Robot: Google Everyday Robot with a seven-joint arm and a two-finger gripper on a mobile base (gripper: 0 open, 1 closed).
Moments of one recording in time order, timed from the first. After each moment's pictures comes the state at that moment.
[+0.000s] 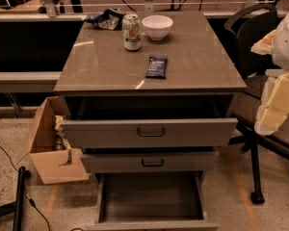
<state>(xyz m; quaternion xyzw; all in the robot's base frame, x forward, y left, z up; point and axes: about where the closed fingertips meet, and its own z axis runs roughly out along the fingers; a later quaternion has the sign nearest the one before) 0.438 -0.216 0.979 -0.60 0.78 -0.04 0.16</state>
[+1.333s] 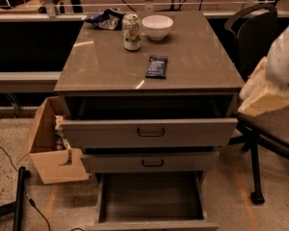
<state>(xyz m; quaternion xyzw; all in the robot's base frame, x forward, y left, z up) 0.438 -0.216 0.951 -0.59 0.79 -0.03 0.18</state>
